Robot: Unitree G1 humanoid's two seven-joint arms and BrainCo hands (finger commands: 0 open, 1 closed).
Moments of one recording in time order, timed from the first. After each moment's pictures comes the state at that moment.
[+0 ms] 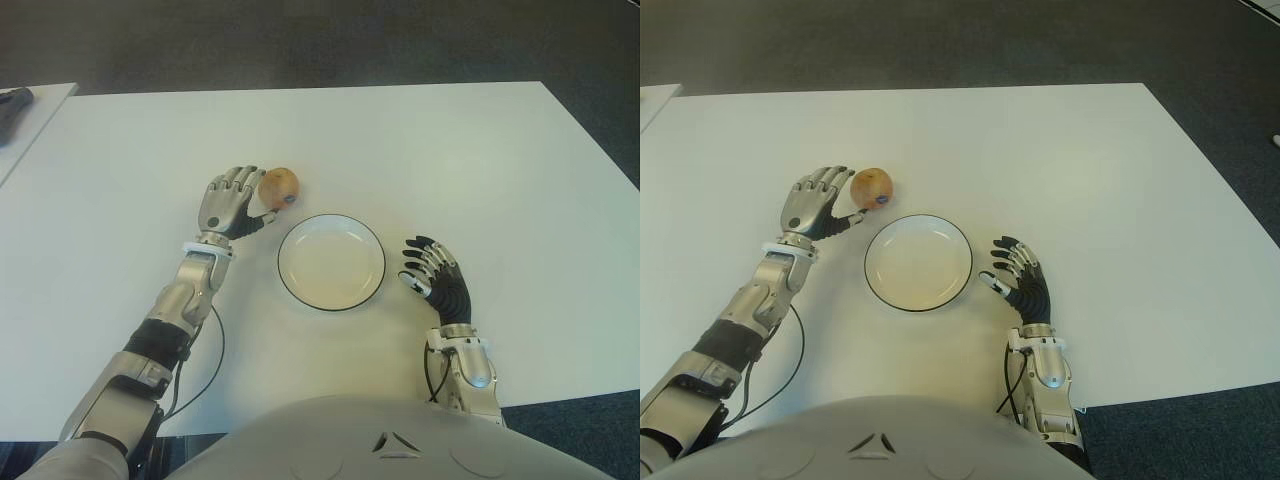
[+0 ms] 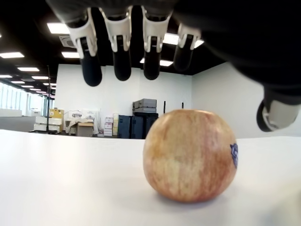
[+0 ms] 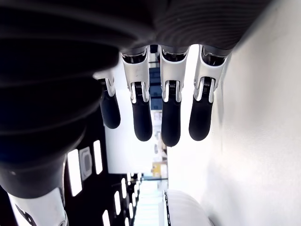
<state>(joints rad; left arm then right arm) -0.18 0.47 -0.33 0.33 0.96 0.00 0.46 0.38 -0.02 0.00 0.08 0.05 -0.39 0.08</state>
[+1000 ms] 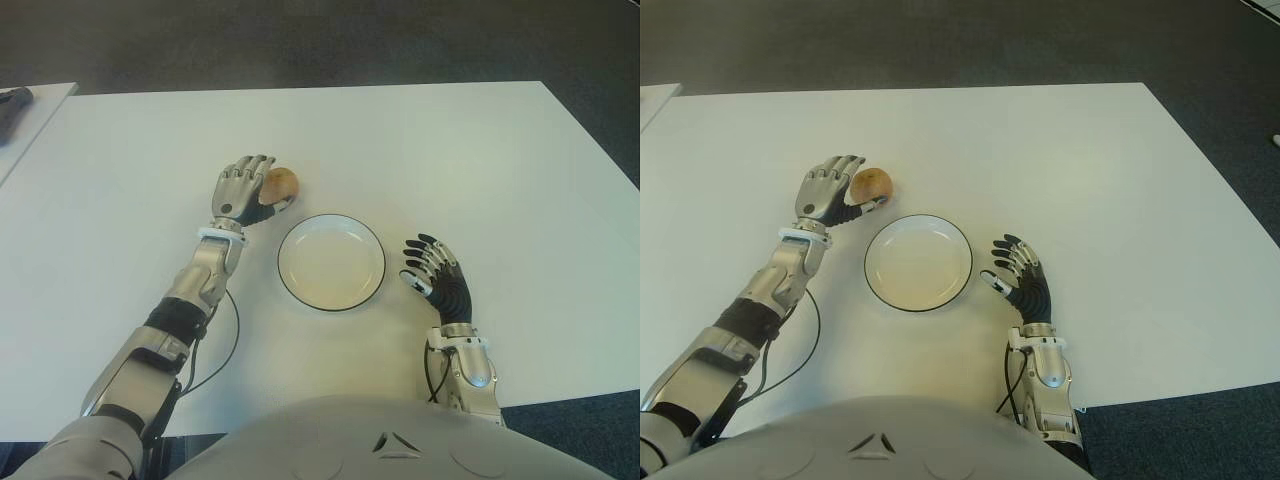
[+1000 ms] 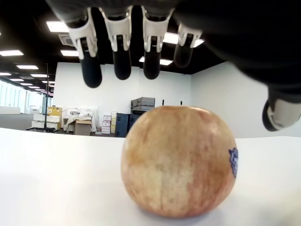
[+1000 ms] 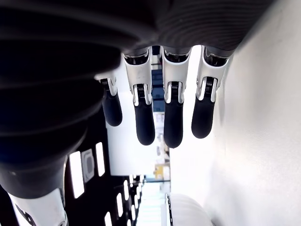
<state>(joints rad) -0.32 0.41 -0.39 0.49 0.95 0.01 0.47 0.38 -0.01 0.00 0.09 0.05 -0.41 0.08</state>
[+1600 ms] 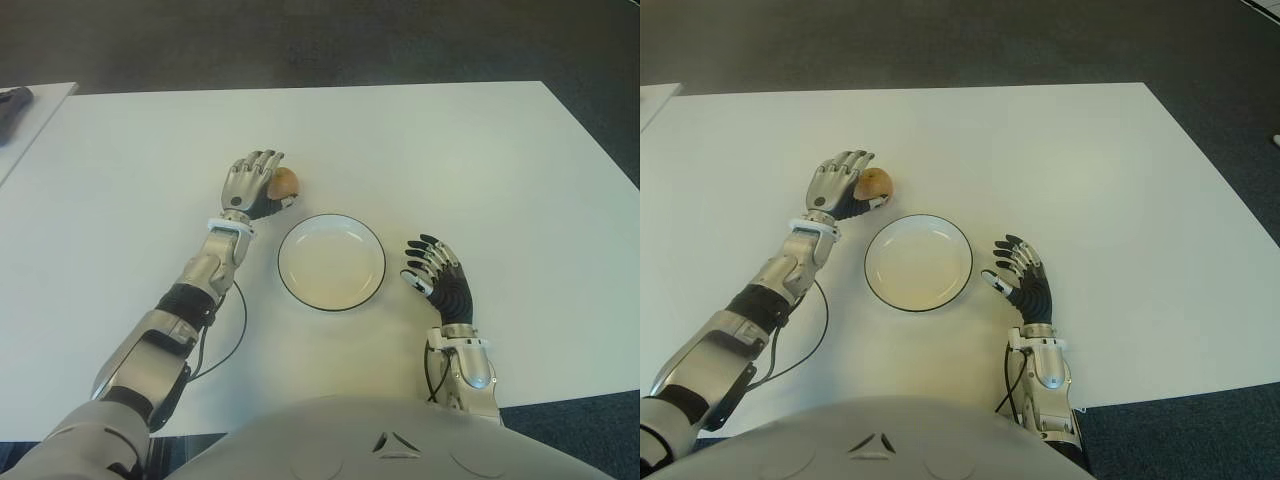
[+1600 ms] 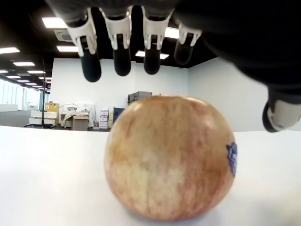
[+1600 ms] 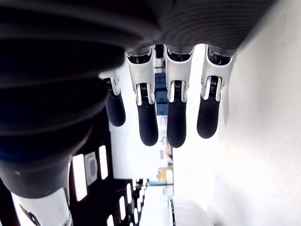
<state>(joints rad) -0.40 0.38 -0.44 0.59 0.93 0.01 0.46 0.38 0.00 0.00 0.10 0.04 -0.44 0.07</state>
